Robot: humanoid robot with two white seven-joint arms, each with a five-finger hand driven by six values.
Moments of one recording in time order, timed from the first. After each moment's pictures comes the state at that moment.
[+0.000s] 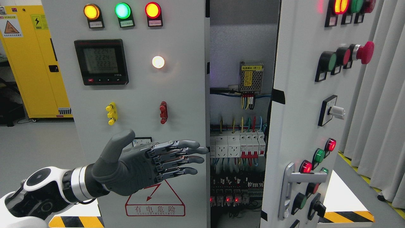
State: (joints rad) left arm -0.93 0.63 -0.52 -1.69 1.20 0.34 -0.79; right arm 0.00 -0.08 0.12 -0.10 0.04 0.08 0.10
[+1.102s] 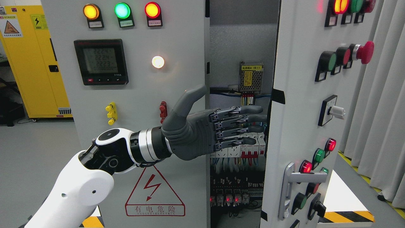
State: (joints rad) left arm -1.16 0.31 -0.62 -1.47 1.18 0.44 -0.72; right arm 0.00 -0.08 0.12 -0.10 0.04 0.08 0.10
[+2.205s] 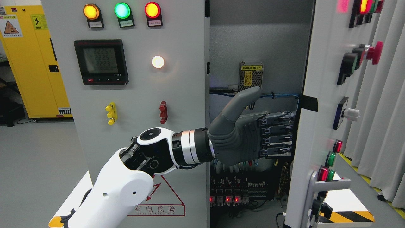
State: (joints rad) left arm -1.17 0.15 -0.64 -1.47 1.10 0.44 -0.67; right arm 0.00 -0.08 0.12 -0.10 0.04 0.08 0.10
